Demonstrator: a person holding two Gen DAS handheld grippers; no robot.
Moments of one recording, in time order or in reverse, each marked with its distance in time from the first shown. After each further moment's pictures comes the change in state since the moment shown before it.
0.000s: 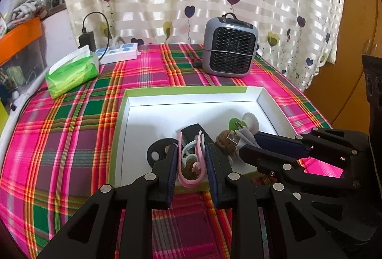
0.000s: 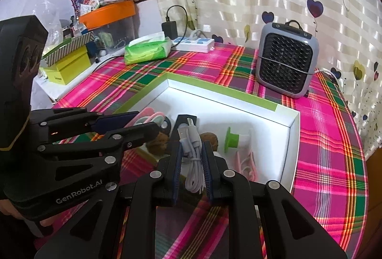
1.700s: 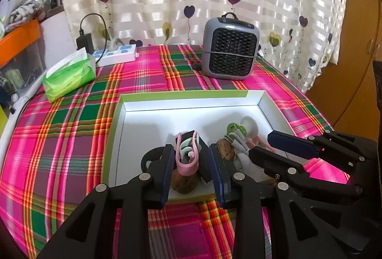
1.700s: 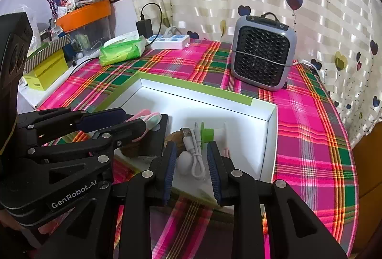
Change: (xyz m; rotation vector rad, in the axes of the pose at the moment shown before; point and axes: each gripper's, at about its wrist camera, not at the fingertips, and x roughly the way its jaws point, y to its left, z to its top) left arm 0.006 -0.007 0.007 -0.004 -0.005 0.013; right arm -0.002 -0.009 0.004 0.055 0.017 -0.125
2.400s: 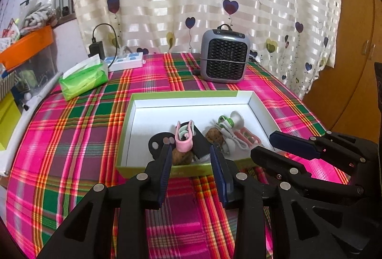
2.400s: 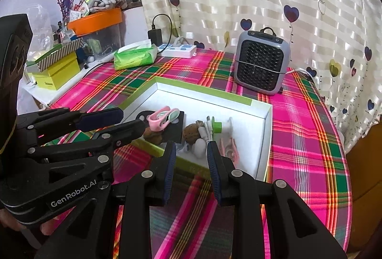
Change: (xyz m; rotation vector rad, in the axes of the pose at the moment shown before) left arm -0.048 -0.009 -0.020 -0.001 -0.046 0.024; right arm -0.043 0.018 -0.018 -0.016 -0.054 0.005
